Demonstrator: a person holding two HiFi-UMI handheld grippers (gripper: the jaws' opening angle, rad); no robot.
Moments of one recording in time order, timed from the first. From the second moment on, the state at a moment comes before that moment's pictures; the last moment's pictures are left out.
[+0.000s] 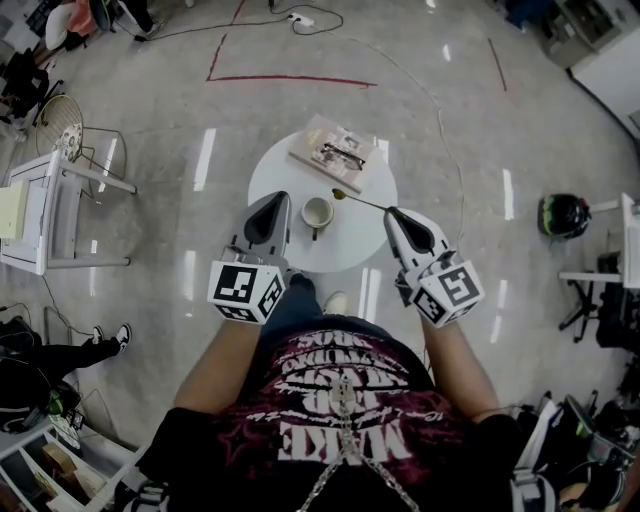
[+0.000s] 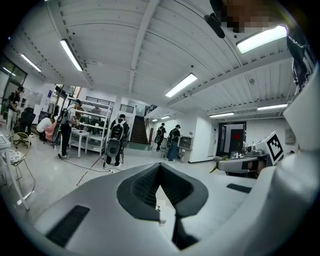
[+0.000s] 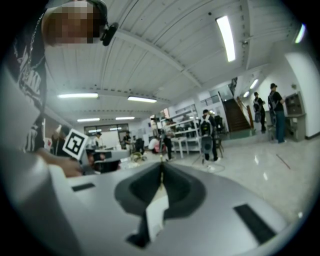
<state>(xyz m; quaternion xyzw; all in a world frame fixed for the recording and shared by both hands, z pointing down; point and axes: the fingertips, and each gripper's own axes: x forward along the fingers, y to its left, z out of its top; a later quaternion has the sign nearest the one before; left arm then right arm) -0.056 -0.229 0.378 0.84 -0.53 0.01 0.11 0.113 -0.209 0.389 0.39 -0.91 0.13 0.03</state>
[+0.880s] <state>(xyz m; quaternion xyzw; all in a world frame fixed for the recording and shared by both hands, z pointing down) -0.061 -0.235 0.397 0.84 -0.52 0.02 0.12 0.111 -0.218 0.393 0.40 -0.91 0.13 0.03</state>
